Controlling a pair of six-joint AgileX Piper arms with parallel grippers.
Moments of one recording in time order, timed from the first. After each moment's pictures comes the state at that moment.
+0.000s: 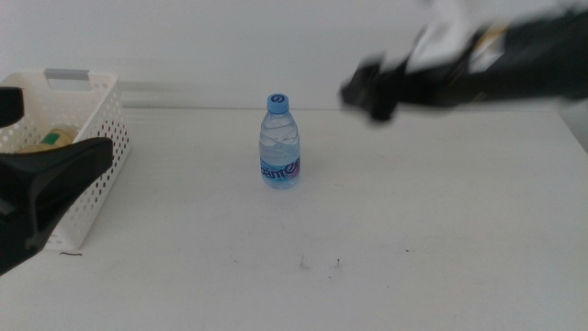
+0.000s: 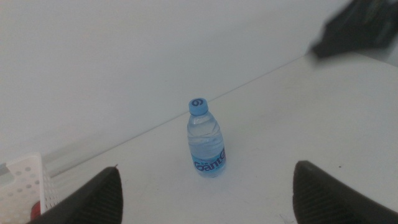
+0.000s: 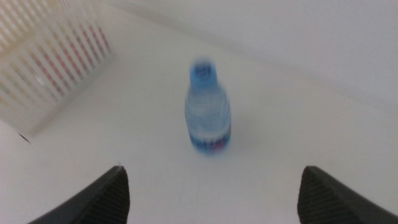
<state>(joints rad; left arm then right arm) -0.47 0.59 -0.79 -0.08 0.58 0.21 0.61 1.41 -1.28 -0.02 0.58 0.12</state>
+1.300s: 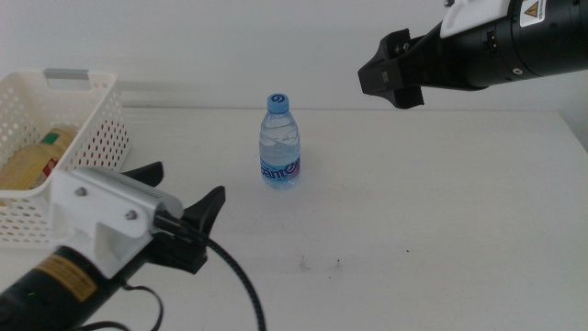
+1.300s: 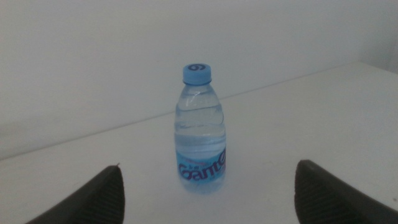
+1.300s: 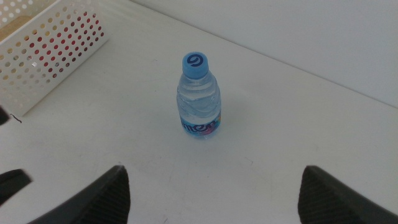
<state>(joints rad) -0.47 1.18 -0.26 0.02 -0.72 -0.03 0.61 1.37 -1.37 -0.05 0.74 0.10</state>
